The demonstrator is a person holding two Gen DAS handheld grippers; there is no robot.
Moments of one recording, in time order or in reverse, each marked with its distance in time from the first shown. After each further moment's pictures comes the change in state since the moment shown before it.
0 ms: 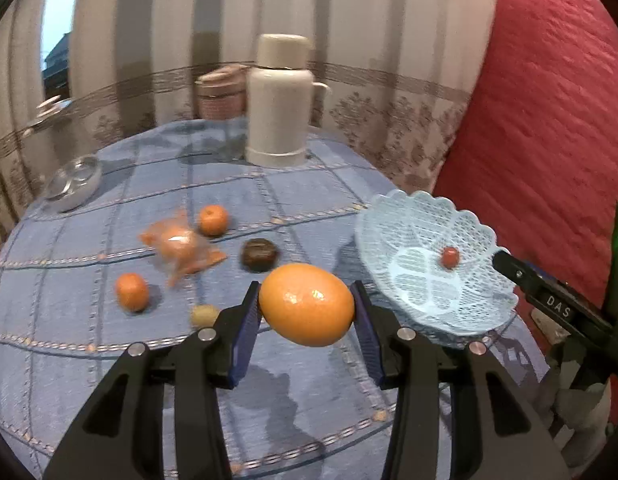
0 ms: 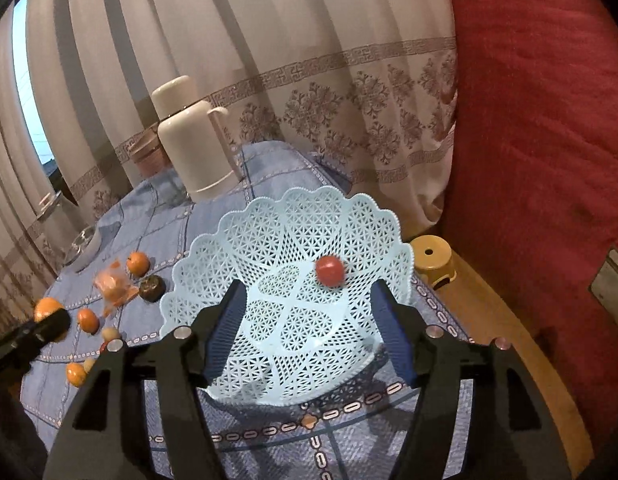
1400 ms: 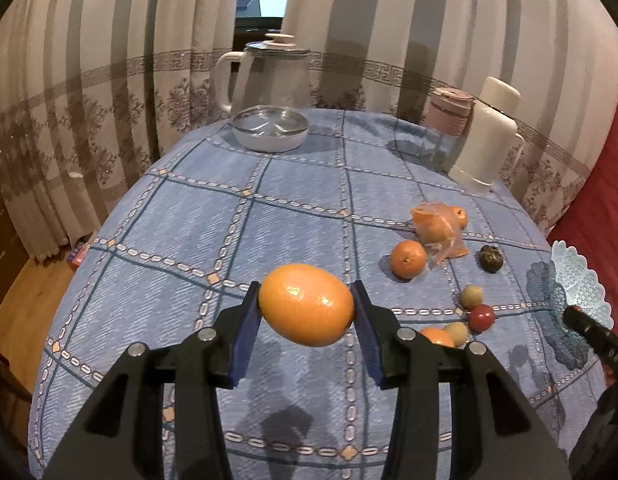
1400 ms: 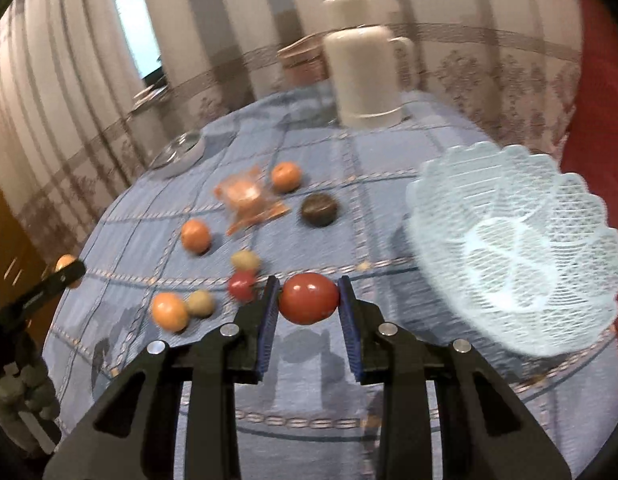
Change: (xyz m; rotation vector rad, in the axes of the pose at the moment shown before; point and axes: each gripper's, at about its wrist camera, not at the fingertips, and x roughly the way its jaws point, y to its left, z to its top) left arm -0.084 0.212 -0.073 -0.332 -0.044 0.342; right arm 0.025 0.154 -0.045 -0.231 0.172 0.226
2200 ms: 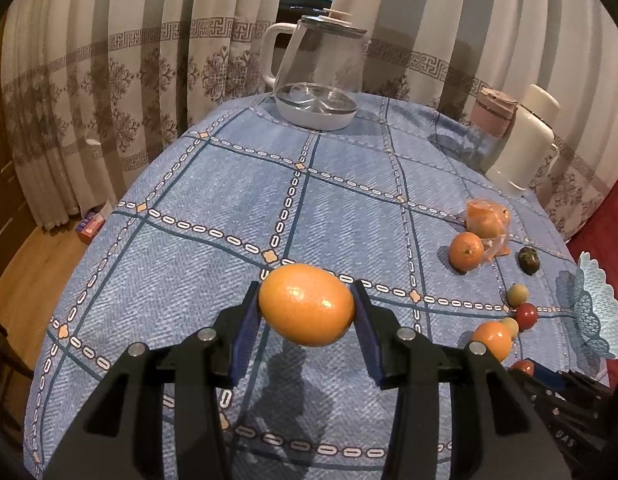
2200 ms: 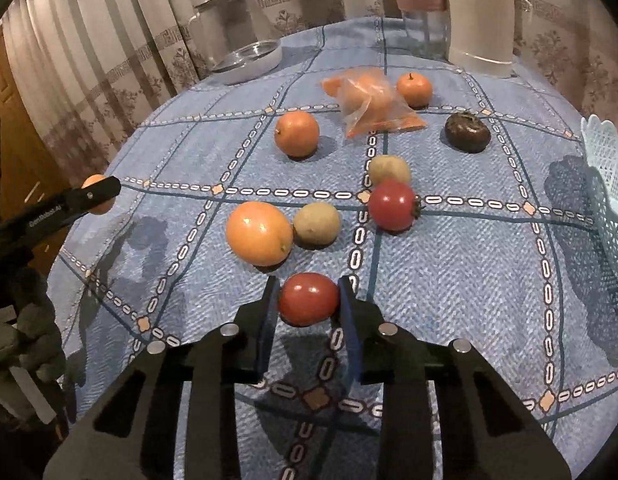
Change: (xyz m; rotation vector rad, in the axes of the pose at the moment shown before) left arm 0.021 0.056 -0.014 -0.095 0.045 0.042; right arm 0.066 0.108 -0.052 -0.190 0.231 0.156
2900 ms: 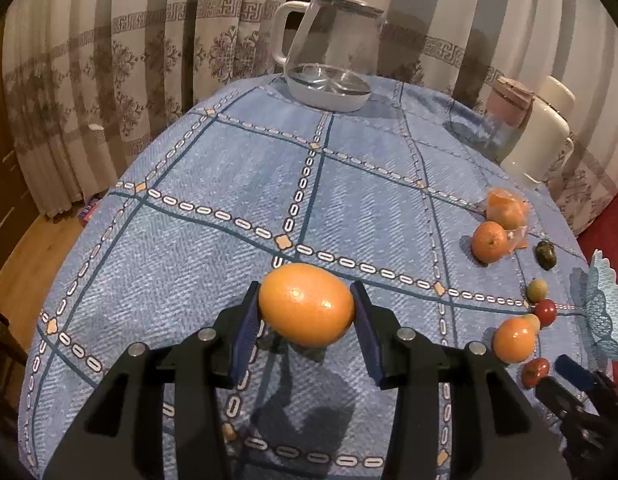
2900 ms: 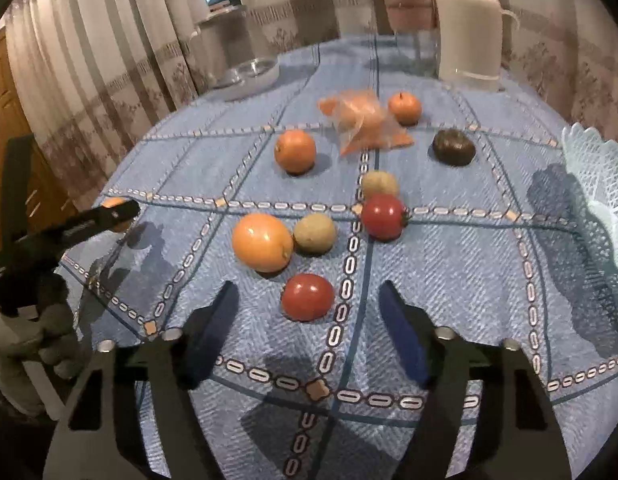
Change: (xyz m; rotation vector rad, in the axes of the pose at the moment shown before) left arm 0.020 0.010 -0.003 -0.019 0.049 0.019; right arm -0.005 0.001 -0.001 0.002 -0.034 -0.027
